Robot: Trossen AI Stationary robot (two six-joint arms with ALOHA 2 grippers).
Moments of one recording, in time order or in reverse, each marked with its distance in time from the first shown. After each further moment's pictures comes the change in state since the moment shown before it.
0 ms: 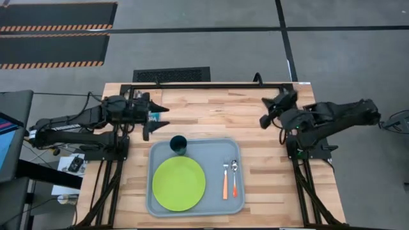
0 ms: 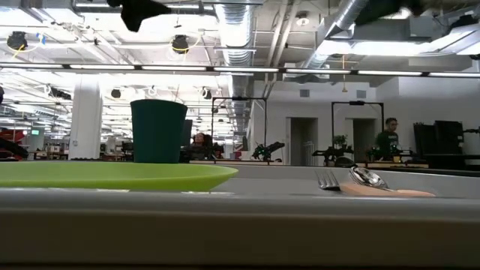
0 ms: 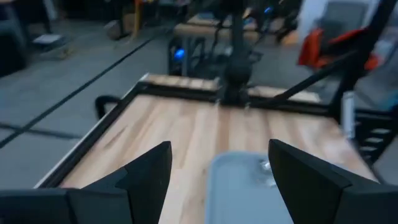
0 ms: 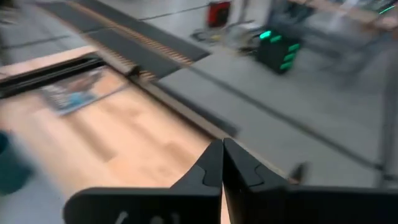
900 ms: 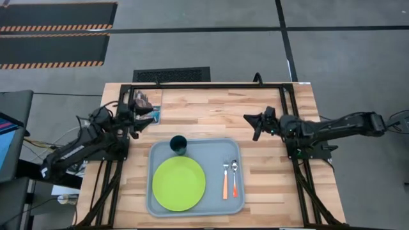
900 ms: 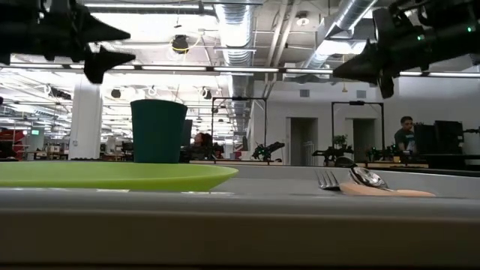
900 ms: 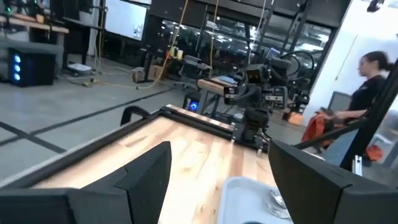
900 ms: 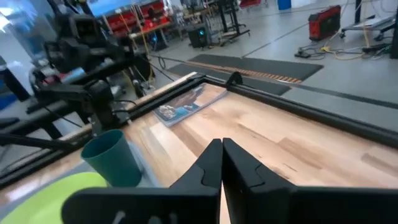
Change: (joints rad) left arm 0.433 -0.601 -0.550 0.221 0.307 -0.246; right arm -0.243 -0.172 -0.846 1.268 -0.564 -0.168
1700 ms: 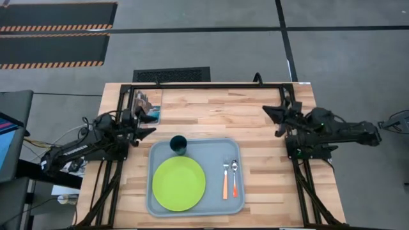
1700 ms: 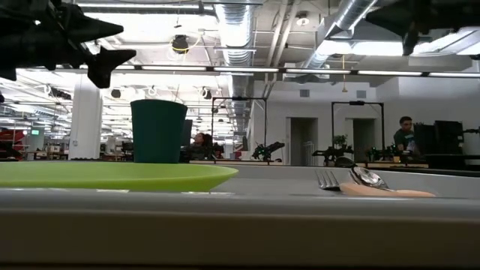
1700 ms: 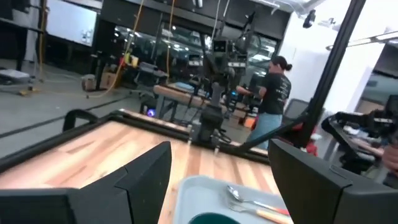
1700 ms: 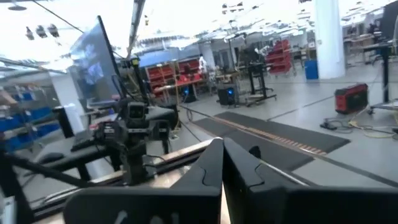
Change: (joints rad) left arm -0.156 -0.048 -0.161 0.223 0.025 -0.054; right arm -0.011 -0.447 0.099 -0.251 -0.095 -0.220
